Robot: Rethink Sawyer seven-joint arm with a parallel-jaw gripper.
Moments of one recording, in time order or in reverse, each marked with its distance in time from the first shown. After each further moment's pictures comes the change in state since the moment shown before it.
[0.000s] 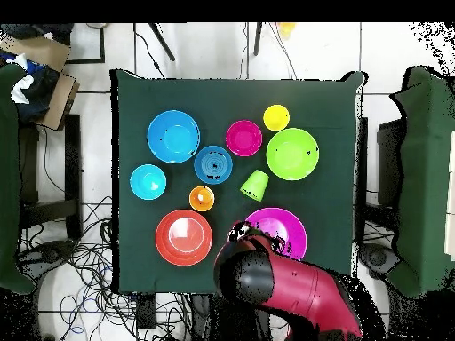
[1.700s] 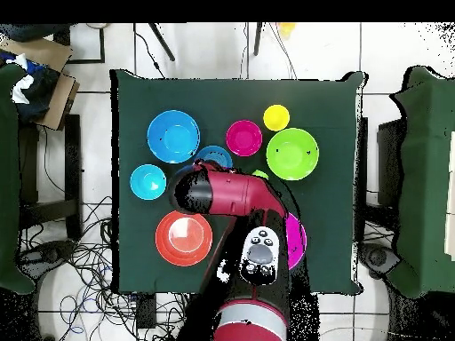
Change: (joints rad) arm 0.274 0.427 -0.047 -0.450 0.104 -0.029 0.005
